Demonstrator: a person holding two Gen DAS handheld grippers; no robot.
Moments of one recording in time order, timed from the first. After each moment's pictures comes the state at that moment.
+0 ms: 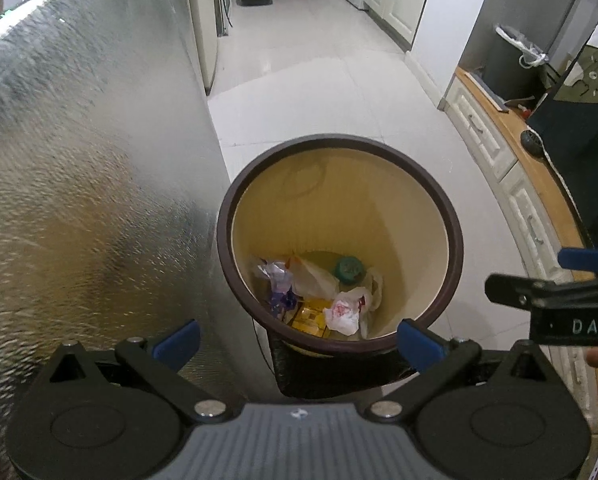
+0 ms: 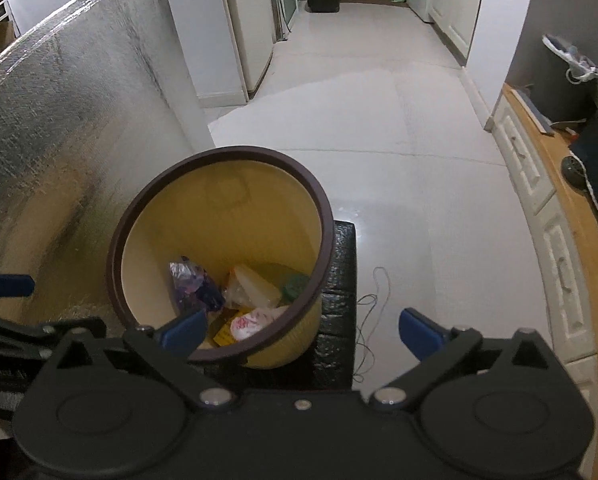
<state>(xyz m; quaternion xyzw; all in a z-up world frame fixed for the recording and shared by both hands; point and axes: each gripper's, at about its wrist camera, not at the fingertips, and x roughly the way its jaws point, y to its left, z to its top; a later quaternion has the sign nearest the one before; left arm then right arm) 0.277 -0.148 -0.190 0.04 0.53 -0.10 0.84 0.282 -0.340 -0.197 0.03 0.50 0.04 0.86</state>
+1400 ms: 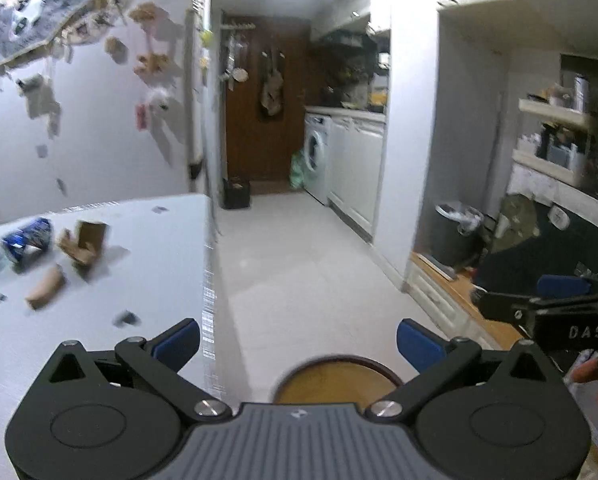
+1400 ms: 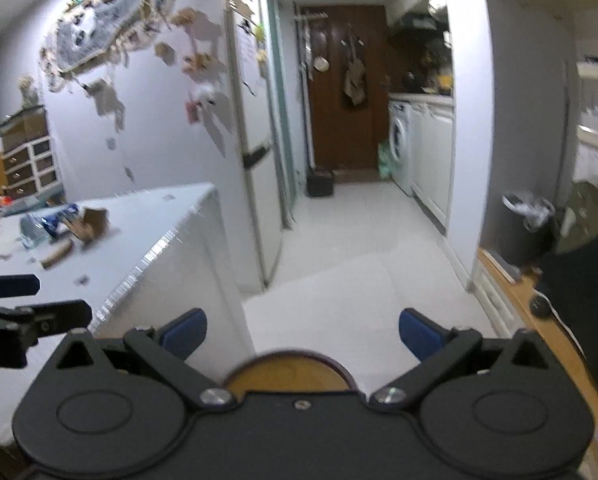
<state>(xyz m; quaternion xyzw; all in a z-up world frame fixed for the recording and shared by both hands) 0.168 -0.068 0.005 0.03 0.24 -0.14 0.96 0.166 -0.289 -0.008 0.04 0.23 0.03 0.97</state>
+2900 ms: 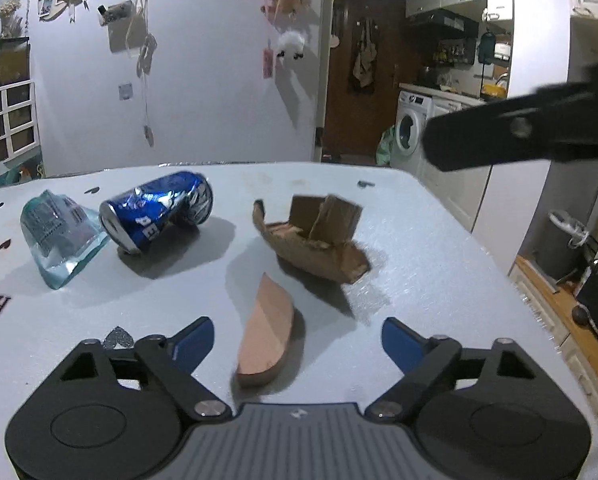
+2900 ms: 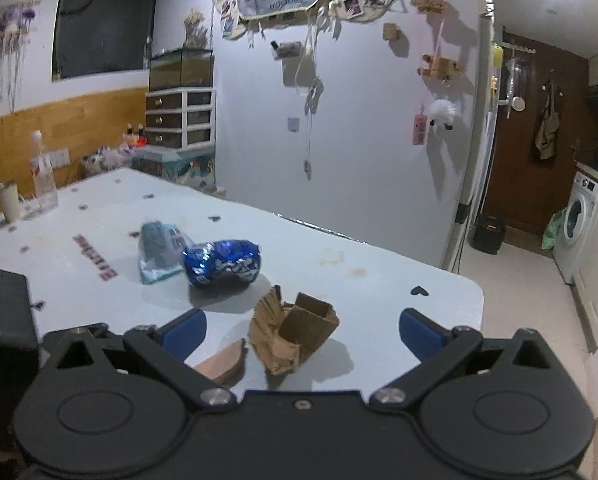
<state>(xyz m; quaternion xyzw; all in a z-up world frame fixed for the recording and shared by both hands) 0.369 0.168 -0.044 0.00 0.30 -0.06 0.95 0.412 0.041 0.049 -0.09 0.22 0.25 0.94</state>
